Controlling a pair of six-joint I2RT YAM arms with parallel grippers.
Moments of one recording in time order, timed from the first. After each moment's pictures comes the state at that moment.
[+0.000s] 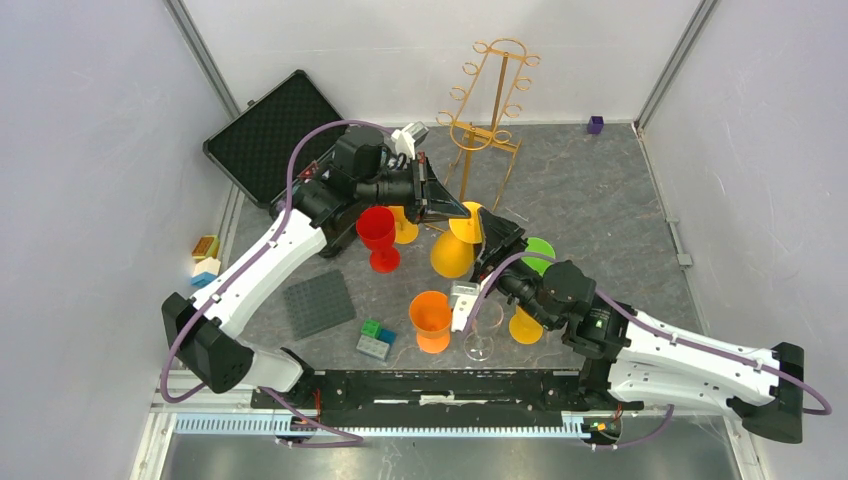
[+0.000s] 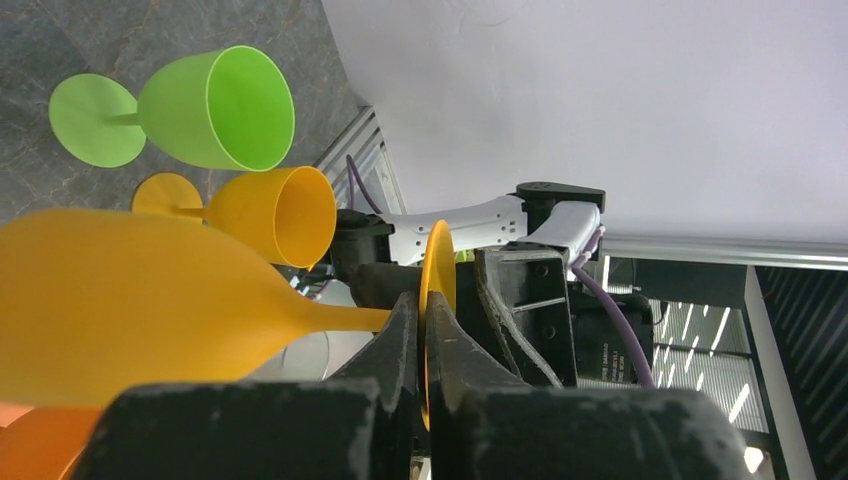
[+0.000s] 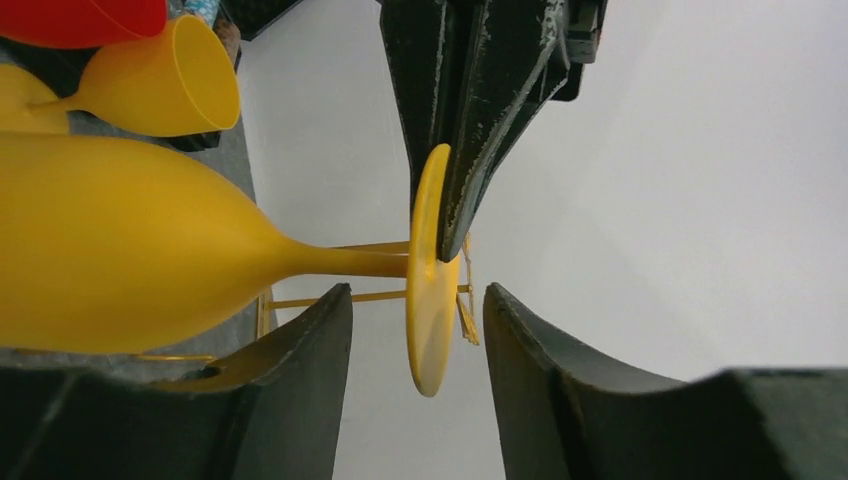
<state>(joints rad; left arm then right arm) -0.63 1.40 1.40 -0.35 0.76 -1.04 1.16 0.83 0.70 0.18 0.36 -1.42</state>
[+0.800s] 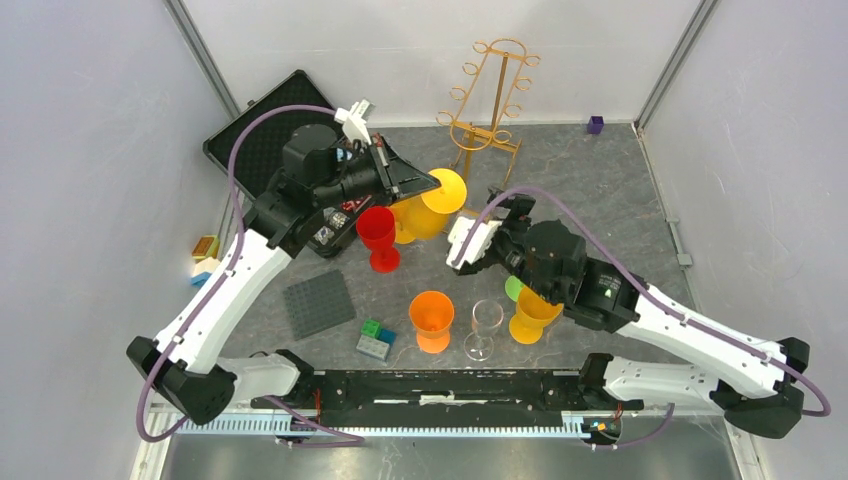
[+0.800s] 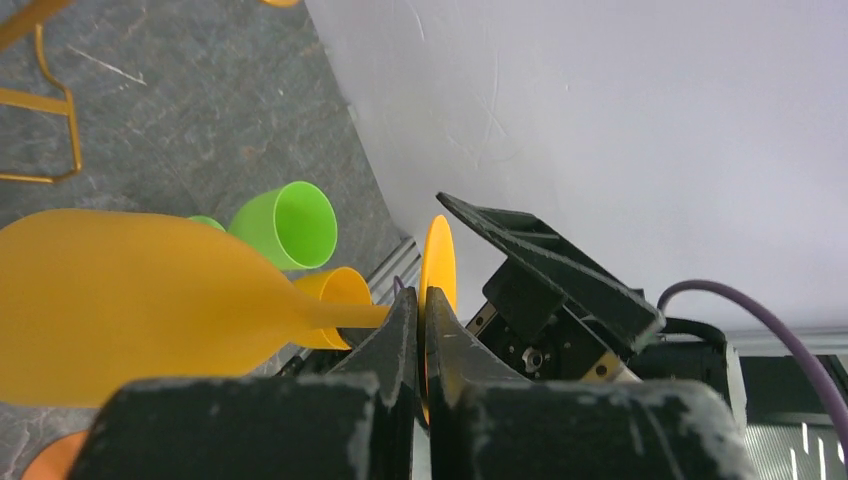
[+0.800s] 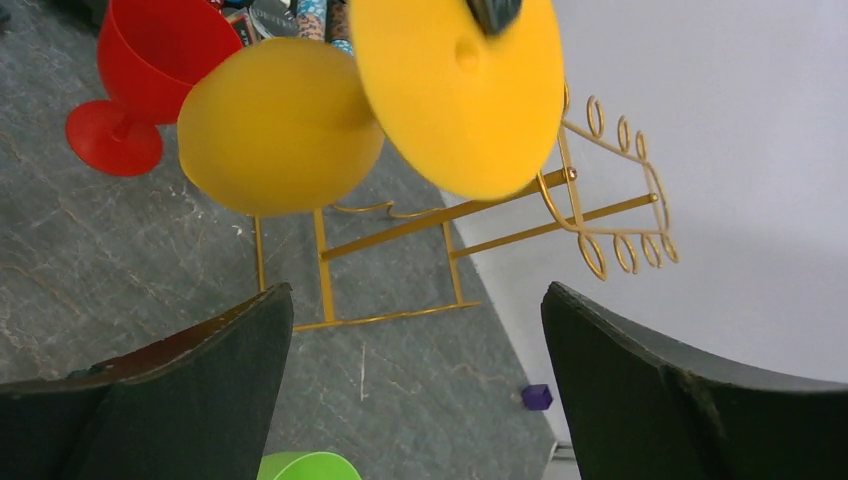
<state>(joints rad) -0.57 1.24 1.40 -0.37 0.52 -0.97 1.10 0.97 1.05 -0.24 0.42 -0.79</state>
